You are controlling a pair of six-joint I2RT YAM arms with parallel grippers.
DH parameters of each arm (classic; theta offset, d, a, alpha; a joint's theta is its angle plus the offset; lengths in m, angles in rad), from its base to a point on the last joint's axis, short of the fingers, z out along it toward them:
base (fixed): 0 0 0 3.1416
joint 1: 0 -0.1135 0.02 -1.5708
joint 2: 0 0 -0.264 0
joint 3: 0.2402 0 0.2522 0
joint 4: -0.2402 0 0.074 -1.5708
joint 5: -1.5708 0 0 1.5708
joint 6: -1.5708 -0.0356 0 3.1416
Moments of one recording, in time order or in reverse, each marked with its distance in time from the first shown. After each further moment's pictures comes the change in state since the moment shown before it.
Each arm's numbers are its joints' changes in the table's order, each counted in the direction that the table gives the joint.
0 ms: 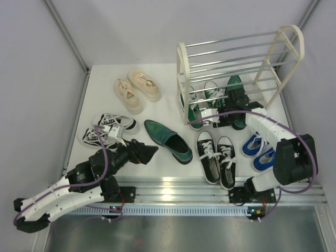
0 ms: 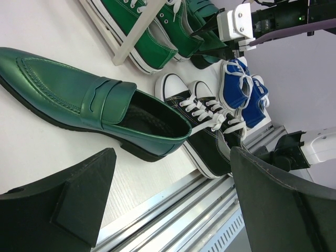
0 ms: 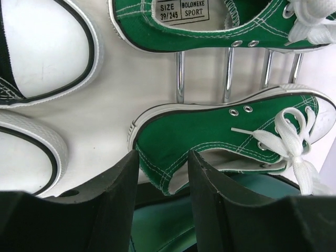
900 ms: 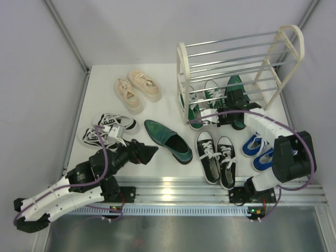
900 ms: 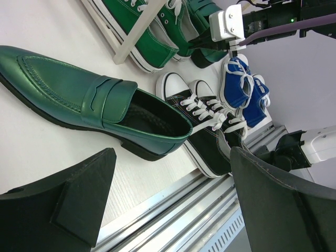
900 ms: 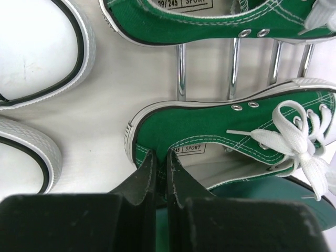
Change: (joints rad) left arm 0.000 0.000 0.000 -0.006 0.000 0.003; right arm -0.003 -0.039 -0.018 0.056 -0.032 -0.019
